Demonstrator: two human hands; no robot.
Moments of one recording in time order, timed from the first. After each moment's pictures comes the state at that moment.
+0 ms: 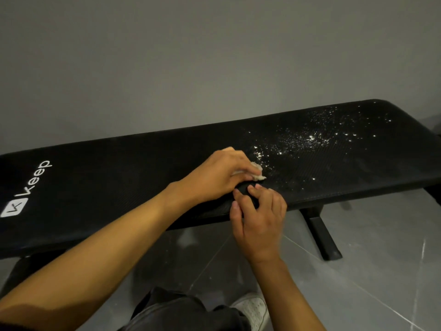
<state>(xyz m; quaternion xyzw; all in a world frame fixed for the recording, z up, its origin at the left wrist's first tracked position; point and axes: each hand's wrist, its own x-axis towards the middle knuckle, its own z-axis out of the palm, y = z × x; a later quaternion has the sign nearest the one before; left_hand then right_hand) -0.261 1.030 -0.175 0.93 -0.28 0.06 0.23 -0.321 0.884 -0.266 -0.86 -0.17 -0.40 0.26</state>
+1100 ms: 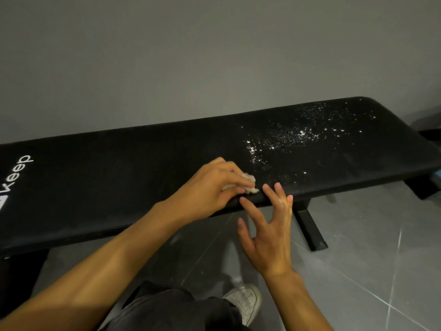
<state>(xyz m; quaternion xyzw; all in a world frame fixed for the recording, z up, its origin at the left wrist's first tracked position) -0.307 1.027 -0.187 0.92 -0.27 0.09 0.28 -0.343 0.847 -0.280 -0.86 -0.21 -0.32 0.33</state>
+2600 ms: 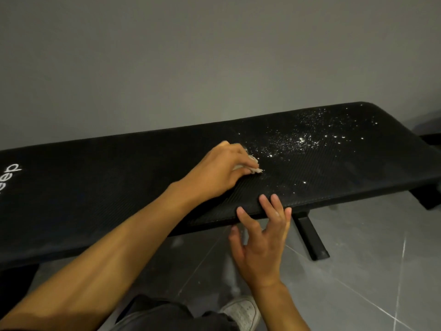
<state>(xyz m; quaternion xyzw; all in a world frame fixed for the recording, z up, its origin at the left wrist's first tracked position) -0.244 1.010 -0.174 0.94 -0.23 0.08 0.24 -0.334 0.864 -0.288 -0.85 -0.17 -0.37 0.34</state>
